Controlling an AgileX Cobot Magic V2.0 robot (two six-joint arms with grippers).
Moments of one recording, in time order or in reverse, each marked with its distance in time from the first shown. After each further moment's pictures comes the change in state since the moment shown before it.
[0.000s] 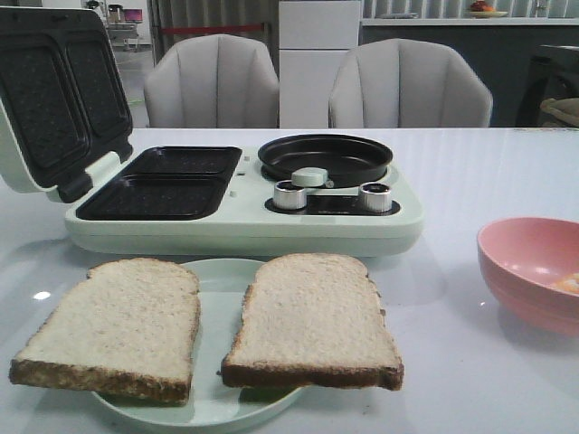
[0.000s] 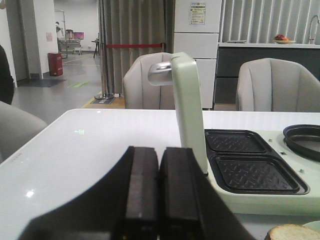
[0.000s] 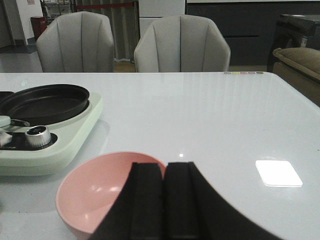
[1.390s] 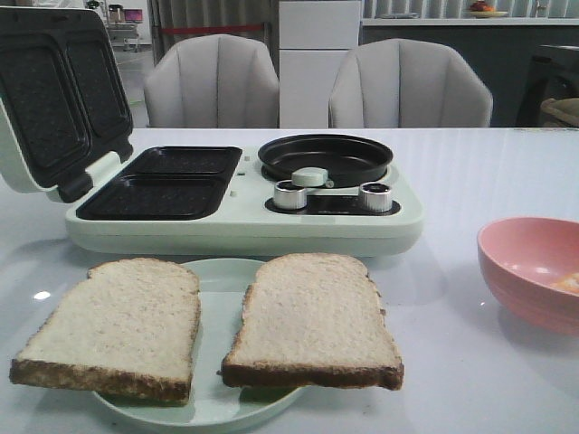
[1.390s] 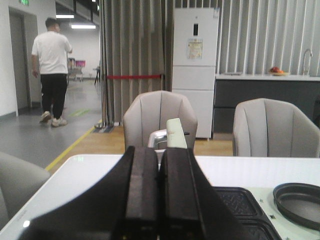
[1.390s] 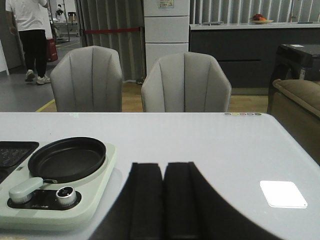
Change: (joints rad) left arm 0.000 0.112 -0.407 0.008 0.229 0.000; right arm 0.000 0.103 -0.489 0.010 0.350 0.000
